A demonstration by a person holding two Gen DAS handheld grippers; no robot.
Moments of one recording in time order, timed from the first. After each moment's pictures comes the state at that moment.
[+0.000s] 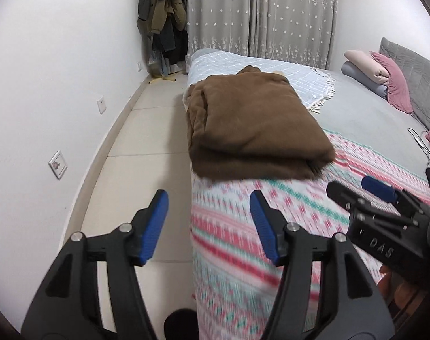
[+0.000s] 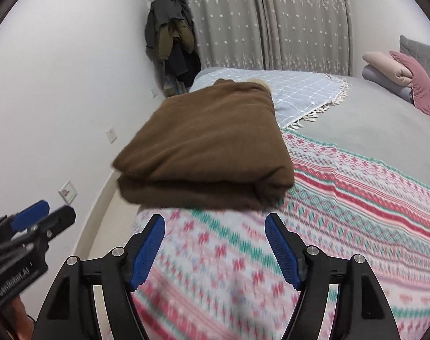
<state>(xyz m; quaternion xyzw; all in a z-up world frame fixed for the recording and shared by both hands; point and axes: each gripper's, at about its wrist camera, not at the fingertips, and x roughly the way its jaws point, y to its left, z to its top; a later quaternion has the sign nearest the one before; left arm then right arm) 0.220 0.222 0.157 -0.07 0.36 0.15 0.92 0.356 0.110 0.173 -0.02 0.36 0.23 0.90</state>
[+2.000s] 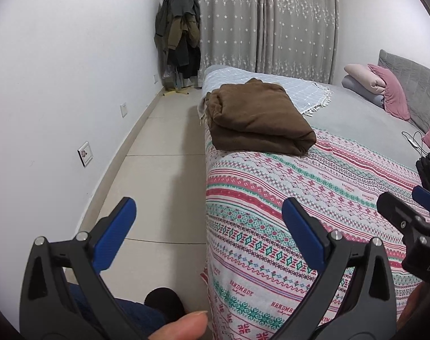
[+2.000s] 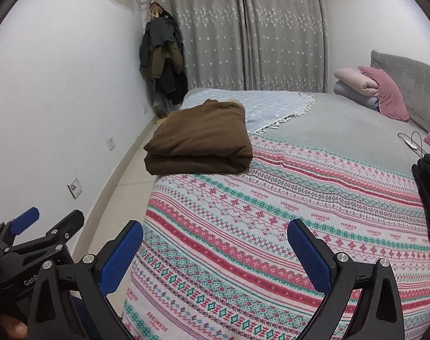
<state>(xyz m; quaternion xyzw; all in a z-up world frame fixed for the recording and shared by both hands) 0.094 0.189 0.169 -0.07 0.31 0.19 0.93 0.181 0.043 0.224 -0.02 0.32 0.18 0.93</state>
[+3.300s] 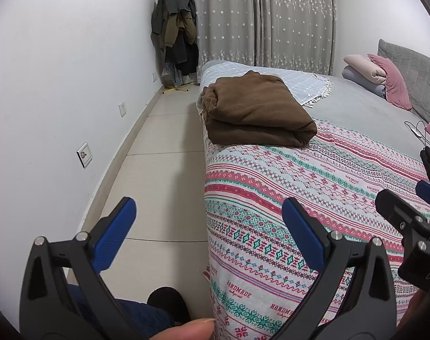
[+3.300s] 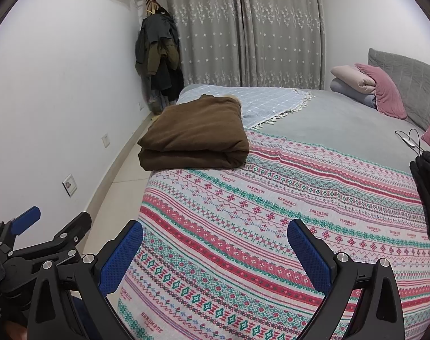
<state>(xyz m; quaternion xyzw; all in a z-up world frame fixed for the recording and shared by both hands) 0.105 0.179 0.157 -0.05 0.32 0.19 0.93 0.185 0.042 0.216 -0.03 0.32 0.17 0.93</state>
